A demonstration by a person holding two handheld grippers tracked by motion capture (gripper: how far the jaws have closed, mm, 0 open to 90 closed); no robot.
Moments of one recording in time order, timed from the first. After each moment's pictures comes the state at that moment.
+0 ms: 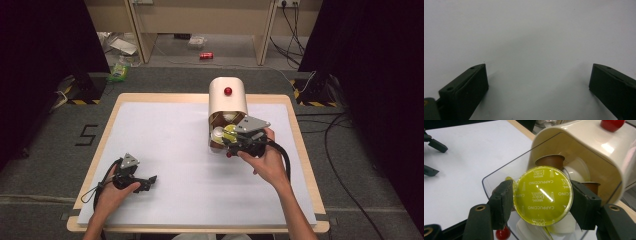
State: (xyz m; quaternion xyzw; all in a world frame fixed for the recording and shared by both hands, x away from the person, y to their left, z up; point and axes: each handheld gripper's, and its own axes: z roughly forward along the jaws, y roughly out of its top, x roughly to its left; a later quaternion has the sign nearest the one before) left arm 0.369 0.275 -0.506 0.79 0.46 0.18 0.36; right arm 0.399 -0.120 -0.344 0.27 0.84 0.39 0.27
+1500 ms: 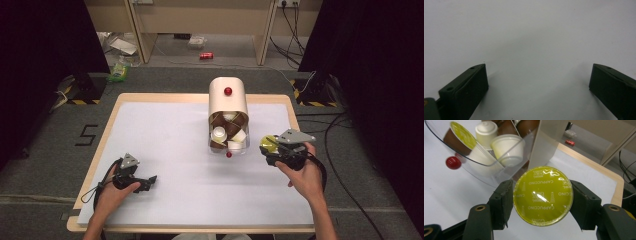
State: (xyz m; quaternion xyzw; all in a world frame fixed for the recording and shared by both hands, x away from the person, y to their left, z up) left arm 0.369 0.275 -0.506 0.79 0.46 0.18 0.36; right arm 0.380 -0.218 -0.372 0.36 0.81 0.37 0.28
